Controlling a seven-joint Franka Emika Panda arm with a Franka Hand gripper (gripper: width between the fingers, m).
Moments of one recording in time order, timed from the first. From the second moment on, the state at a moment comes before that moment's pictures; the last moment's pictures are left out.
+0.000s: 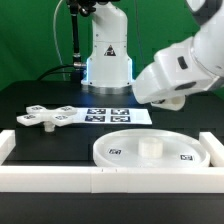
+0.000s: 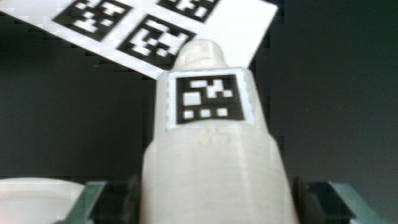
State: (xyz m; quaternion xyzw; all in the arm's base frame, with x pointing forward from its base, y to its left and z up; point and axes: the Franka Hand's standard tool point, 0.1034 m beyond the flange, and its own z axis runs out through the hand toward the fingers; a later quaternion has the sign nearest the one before) arm 0.477 0.081 0.090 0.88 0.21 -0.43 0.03
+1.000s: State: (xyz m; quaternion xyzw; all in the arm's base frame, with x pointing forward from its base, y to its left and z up) arm 0.525 0.060 0.115 0.94 0.24 -0.24 0.01
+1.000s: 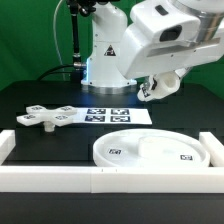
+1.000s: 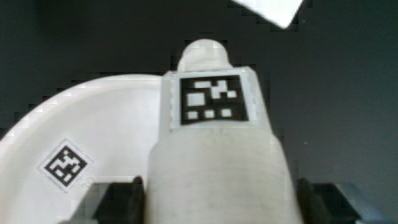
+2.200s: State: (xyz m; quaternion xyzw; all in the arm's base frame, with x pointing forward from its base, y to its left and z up) arm 0.569 0.046 0.130 0.98 0.17 0.09 -0.02
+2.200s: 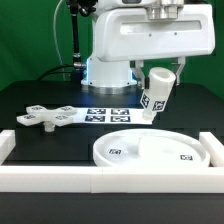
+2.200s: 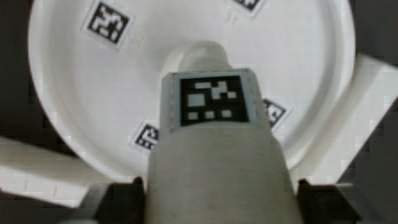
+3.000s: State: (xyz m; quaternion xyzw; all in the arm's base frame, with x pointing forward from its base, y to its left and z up) arm 0.573 0.036 0.118 0.96 0.18 0.20 0.01
